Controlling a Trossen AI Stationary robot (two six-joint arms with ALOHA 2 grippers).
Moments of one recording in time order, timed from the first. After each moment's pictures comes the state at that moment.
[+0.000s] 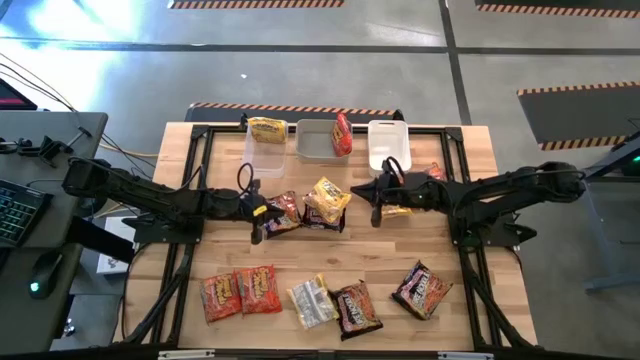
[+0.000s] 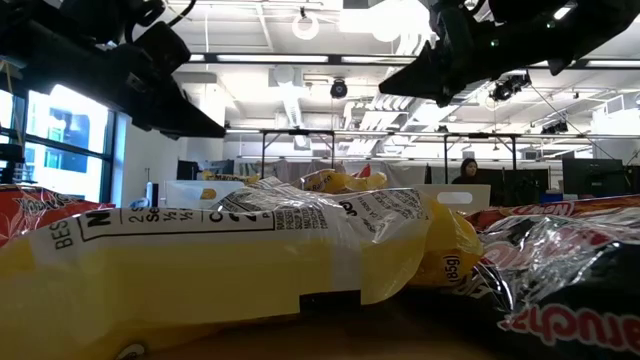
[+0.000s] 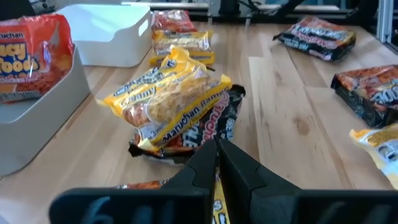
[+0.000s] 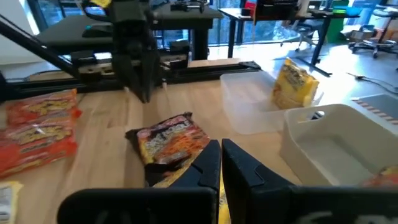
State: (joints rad) left arm -0.07 1.05 0.26 0.42 -0.19 -0.05; right arm -0.03 1.21 0.51 0.50 0.18 0.03
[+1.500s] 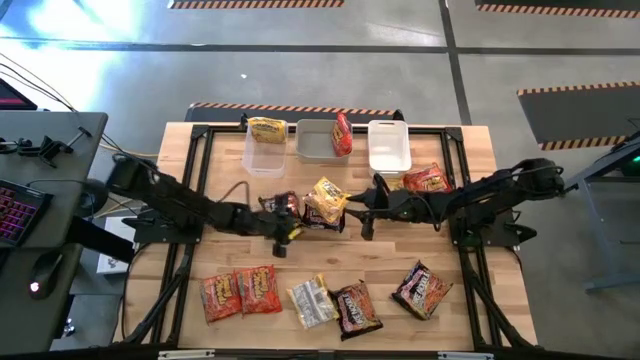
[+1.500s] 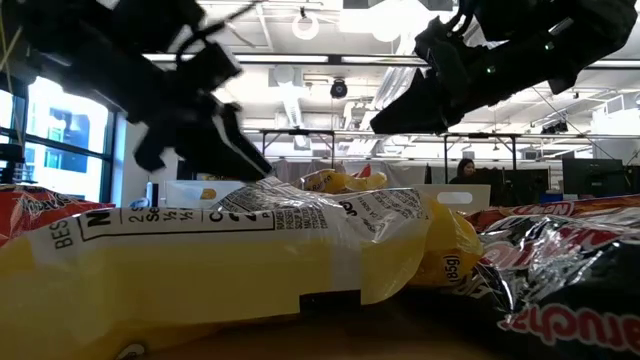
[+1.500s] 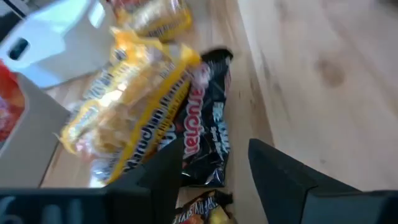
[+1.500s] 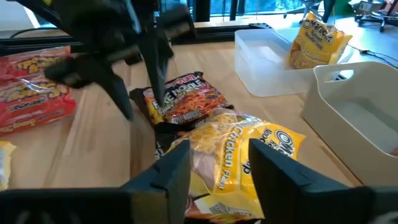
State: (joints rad) left arm -0.19 1.55 0.53 0.42 -0.36 0.23; right arm 0.07 1.41 0.51 0.57 0.29 0.07
